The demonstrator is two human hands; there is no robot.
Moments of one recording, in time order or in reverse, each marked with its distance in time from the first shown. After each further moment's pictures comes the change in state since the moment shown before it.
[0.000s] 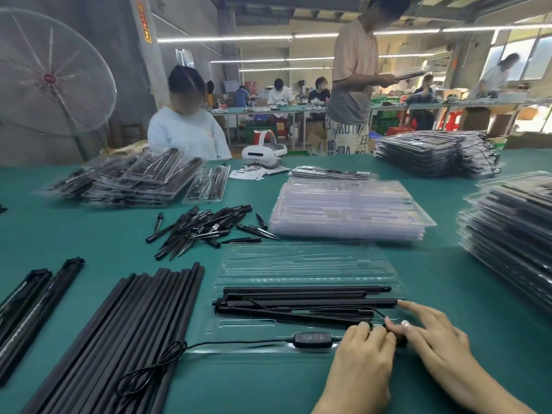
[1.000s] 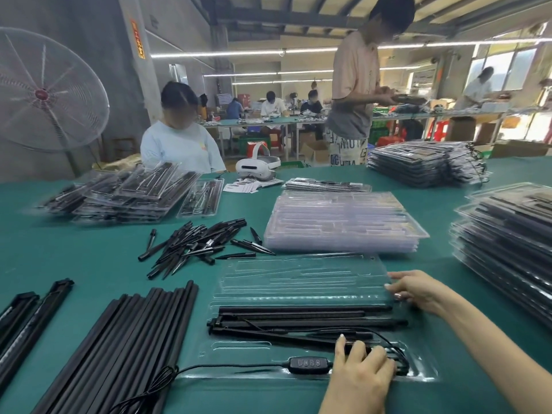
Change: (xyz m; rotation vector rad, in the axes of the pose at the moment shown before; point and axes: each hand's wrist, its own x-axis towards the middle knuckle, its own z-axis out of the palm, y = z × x) left_hand 0.004 -0.011 0.013 0.054 0.310 -0.051; right_hand 0.133 0.020 -0.034 0.695 -0.054 0.597
